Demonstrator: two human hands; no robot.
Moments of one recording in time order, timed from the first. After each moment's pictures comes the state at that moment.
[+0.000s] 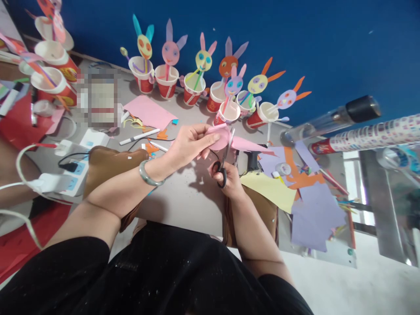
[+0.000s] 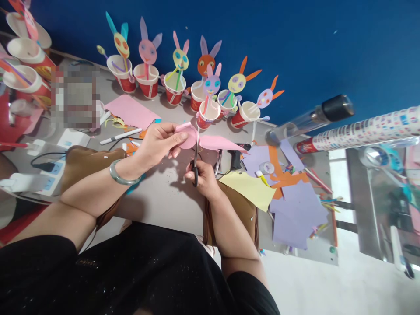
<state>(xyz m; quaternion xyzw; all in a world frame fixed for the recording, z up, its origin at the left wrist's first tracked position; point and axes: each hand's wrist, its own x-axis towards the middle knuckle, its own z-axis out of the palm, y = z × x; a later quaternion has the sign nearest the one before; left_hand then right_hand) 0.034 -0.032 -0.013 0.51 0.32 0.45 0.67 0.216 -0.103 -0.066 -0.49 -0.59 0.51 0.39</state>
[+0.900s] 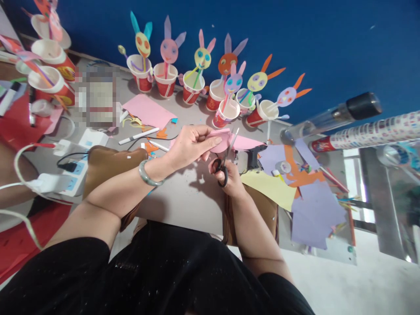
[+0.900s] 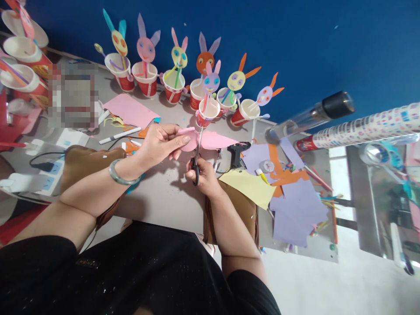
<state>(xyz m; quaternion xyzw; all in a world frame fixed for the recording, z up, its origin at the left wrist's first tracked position) 0.034 -0.036 -0.007 0.54 0.30 0.44 0.65 0.218 -0.102 -0.064 -0.48 -0.60 0.51 0.39</state>
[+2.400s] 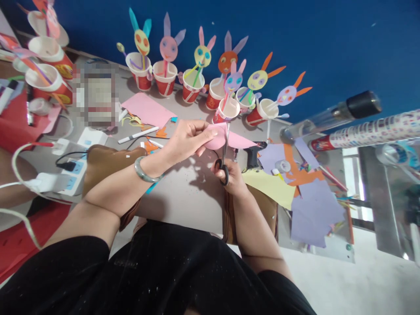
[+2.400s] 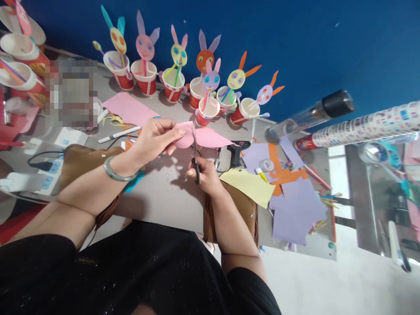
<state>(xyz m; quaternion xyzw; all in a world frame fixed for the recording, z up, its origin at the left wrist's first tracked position) 0.024 -0.029 0.001 0.58 0.32 0.42 0.62 0.223 -0.101 -0.063 -0.50 -0.59 0.51 0.38</state>
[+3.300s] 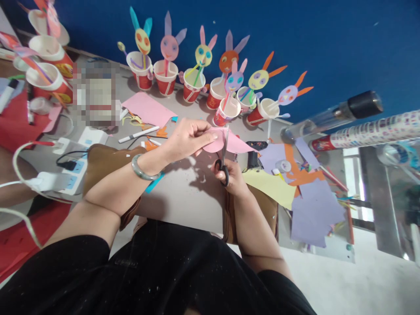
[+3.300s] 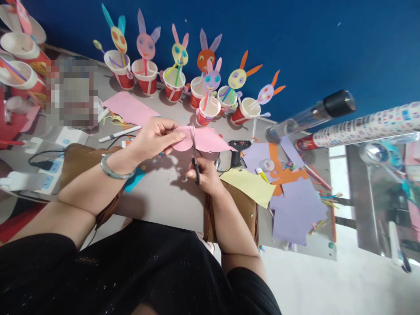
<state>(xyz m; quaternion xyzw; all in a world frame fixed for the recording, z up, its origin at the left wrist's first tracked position) 0.017 -0.025 0.002 0.63 0.32 0.38 0.59 0.221 -0.101 -0.056 -0.49 -0.59 0.53 0.37</state>
